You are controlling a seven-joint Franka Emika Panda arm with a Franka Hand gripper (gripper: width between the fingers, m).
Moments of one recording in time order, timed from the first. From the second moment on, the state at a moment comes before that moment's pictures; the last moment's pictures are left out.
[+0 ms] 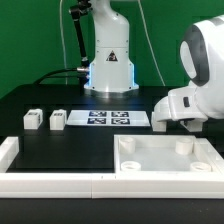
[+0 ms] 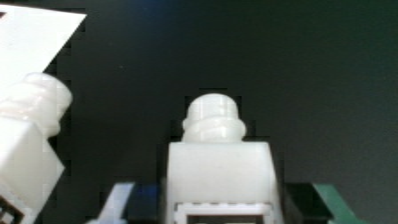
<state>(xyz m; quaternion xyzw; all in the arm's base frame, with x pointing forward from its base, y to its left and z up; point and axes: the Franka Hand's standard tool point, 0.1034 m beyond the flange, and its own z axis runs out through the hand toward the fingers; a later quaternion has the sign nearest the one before) 0.348 0.180 0.010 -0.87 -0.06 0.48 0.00</state>
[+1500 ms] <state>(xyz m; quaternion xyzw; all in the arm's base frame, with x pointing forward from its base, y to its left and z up) 0.510 0.109 0.128 -0.98 -0.12 0.17 0.05</state>
